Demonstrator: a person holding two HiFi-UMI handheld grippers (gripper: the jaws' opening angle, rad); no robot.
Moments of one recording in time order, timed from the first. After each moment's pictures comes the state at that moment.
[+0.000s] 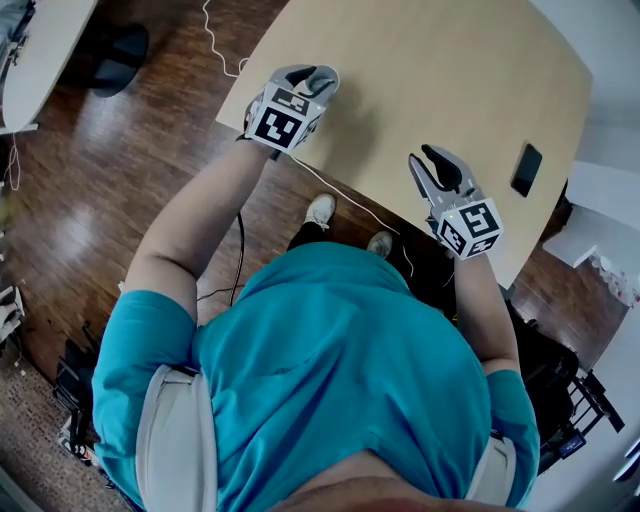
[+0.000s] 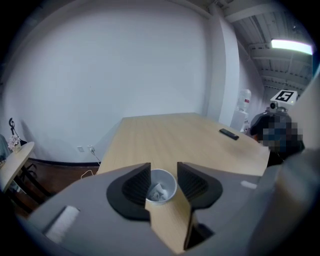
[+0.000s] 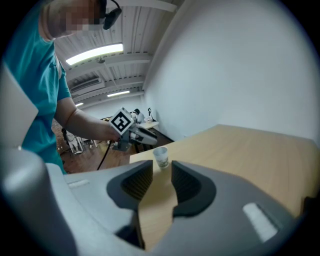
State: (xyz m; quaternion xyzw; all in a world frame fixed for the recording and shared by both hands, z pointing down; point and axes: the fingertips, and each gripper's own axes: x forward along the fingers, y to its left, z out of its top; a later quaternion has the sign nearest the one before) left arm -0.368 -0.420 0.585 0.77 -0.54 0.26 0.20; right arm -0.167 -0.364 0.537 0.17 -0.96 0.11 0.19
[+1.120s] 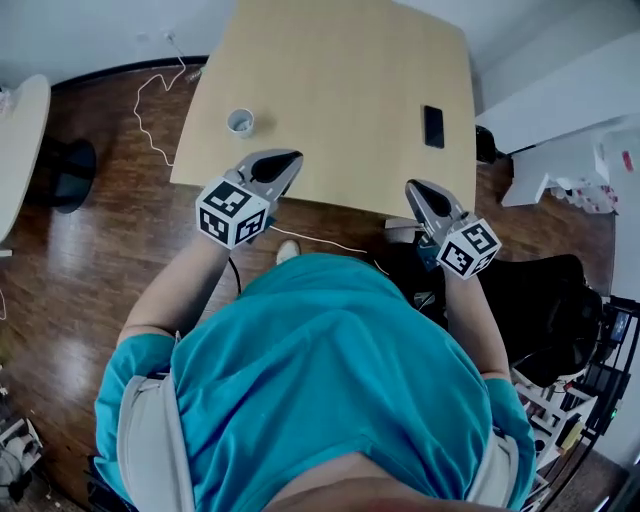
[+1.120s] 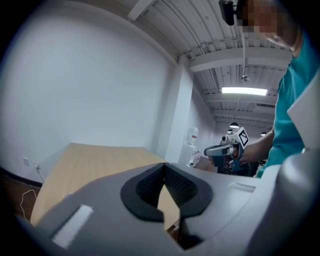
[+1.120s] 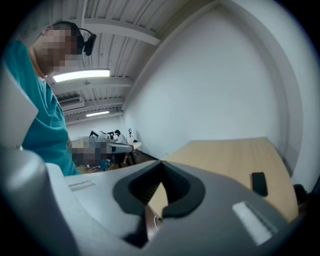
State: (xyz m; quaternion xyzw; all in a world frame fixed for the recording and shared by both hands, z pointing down) left arm -0.211 -0.262 0.426 0.92 -0.36 0.07 0.13; right arm -0.014 -0.247 0.411 0.32 -0.93 0.14 0.08
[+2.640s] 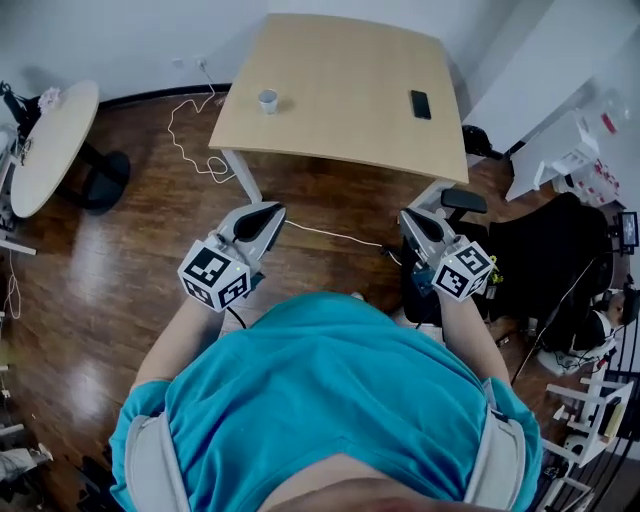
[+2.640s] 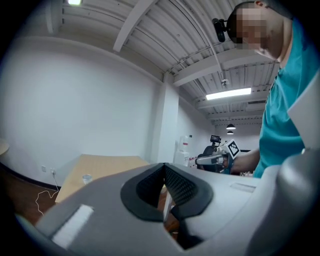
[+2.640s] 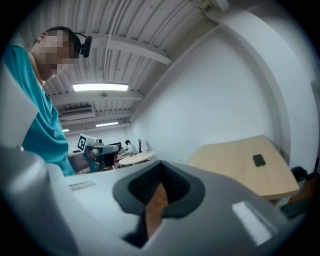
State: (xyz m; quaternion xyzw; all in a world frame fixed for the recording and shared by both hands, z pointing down) left arm -0.222 0.086 0.346 0.92 -0.39 0.03 0.07; right arm -0.006 0.049 0.373 0.31 -0.94 0.13 0.01
